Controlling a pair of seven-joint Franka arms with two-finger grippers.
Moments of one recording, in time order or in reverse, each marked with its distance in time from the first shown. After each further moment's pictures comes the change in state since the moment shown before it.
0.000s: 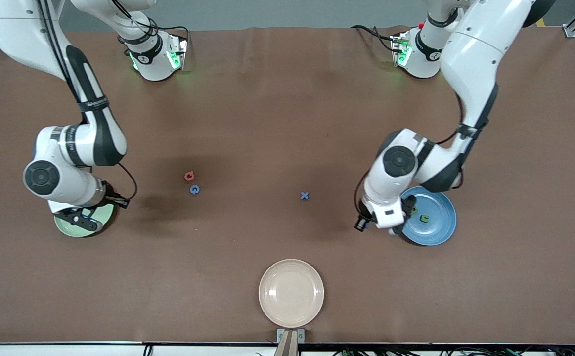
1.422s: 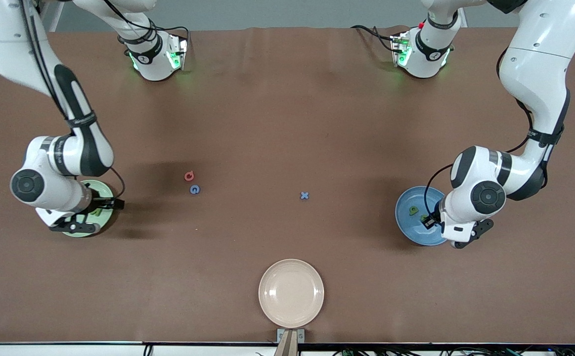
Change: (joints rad) left arm 0.281 -0.012 -0.012 -0.091 0.000 -0.178 0.608; right arm -0.004 0.032 0.033 0.017 -0.008 0.024 -0.297
